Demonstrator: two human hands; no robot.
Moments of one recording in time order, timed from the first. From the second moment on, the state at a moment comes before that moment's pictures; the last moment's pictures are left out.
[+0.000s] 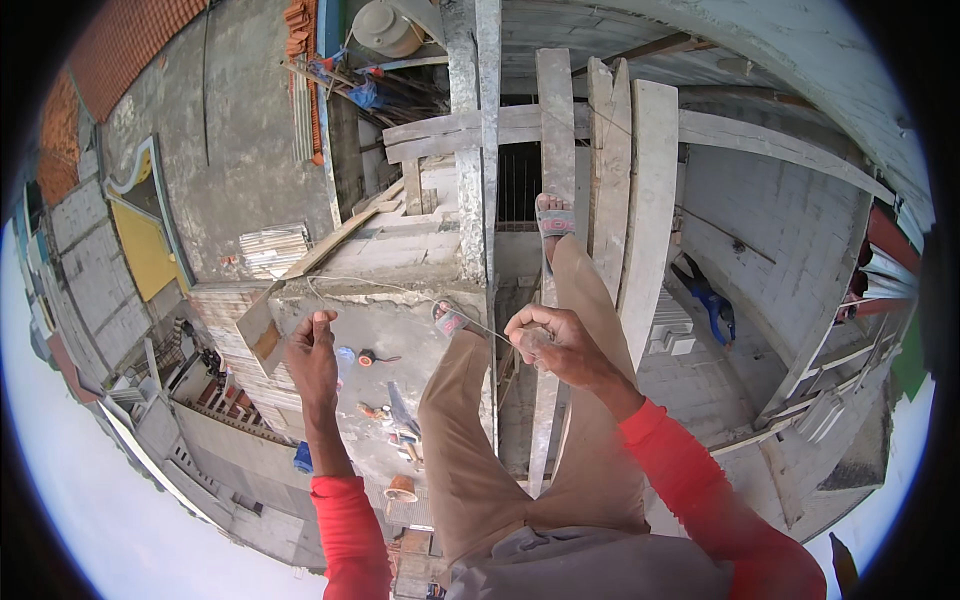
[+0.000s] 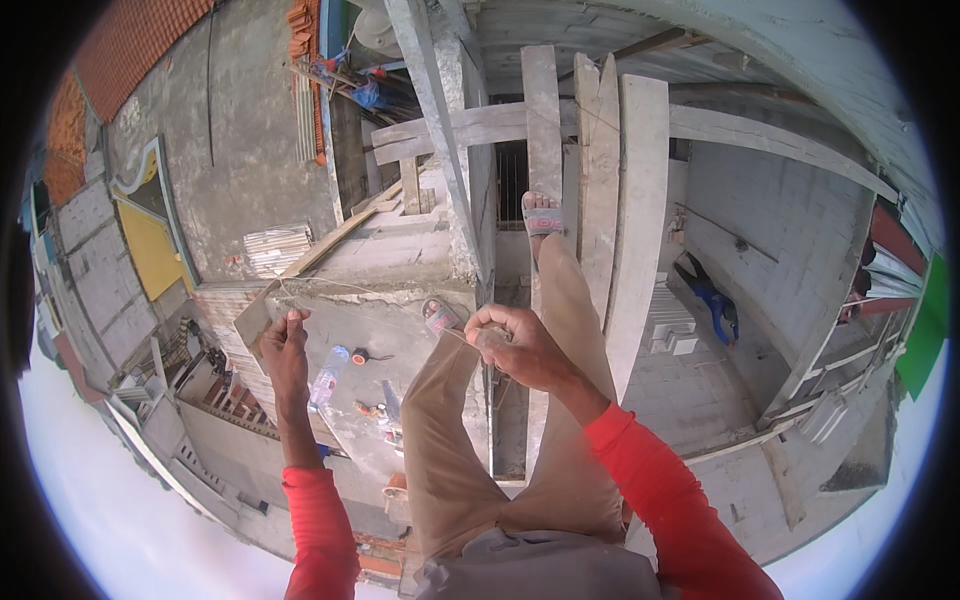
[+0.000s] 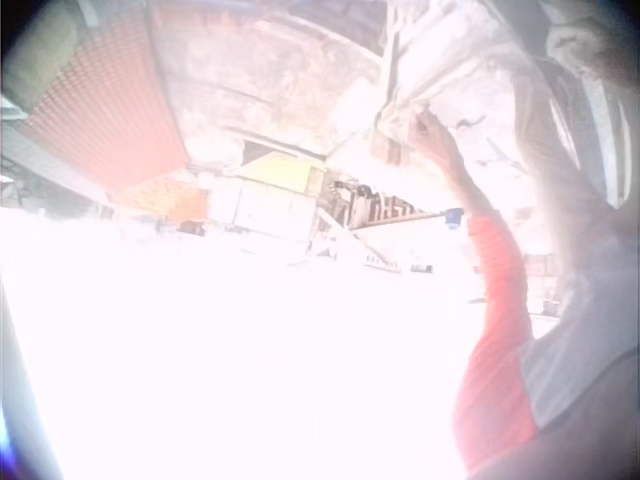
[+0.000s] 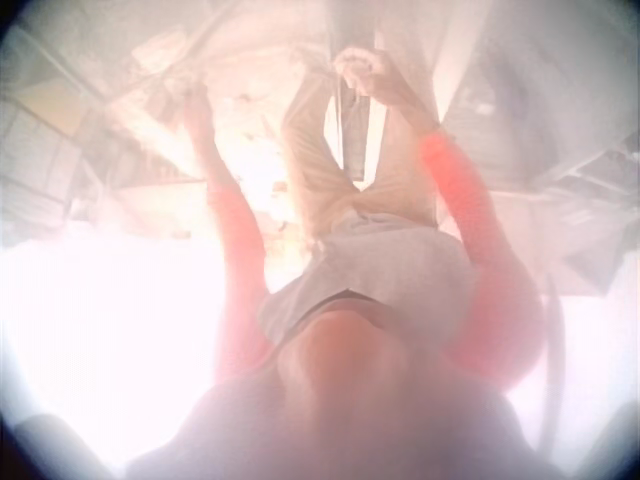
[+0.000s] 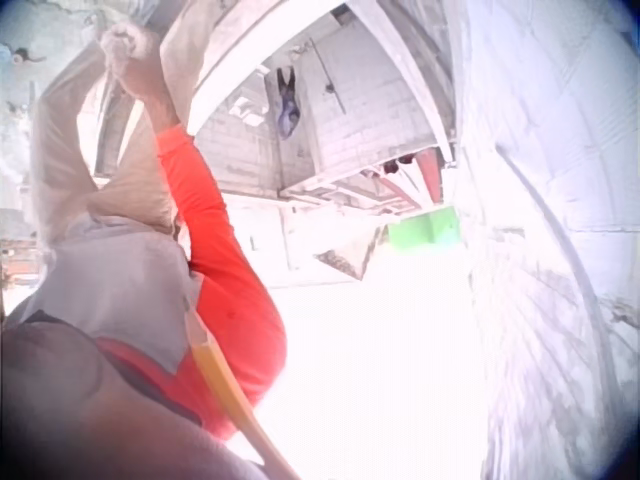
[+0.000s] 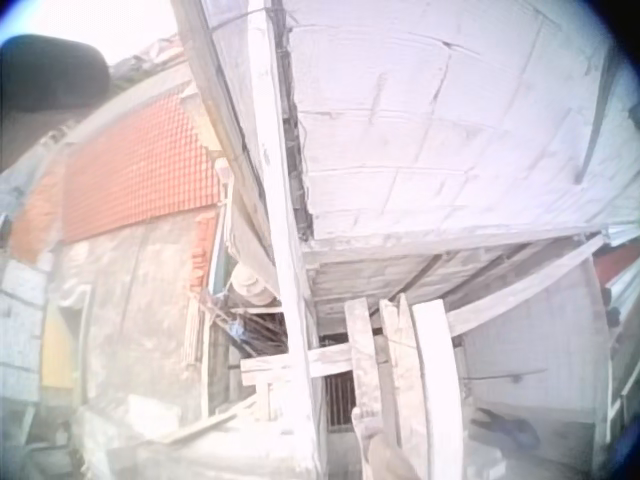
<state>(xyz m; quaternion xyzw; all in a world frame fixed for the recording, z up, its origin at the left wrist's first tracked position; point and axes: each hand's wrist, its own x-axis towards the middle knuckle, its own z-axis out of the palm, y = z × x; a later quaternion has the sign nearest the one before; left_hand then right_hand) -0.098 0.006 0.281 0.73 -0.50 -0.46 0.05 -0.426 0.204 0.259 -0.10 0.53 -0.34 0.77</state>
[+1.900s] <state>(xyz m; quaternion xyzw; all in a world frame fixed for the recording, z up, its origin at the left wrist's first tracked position) -0.120 -0.180 -0.214 0.61 -0.56 -0.54 0.12 -0.513 0.000 -0.214 -0.29 0.64 -0.38 0.60</state>
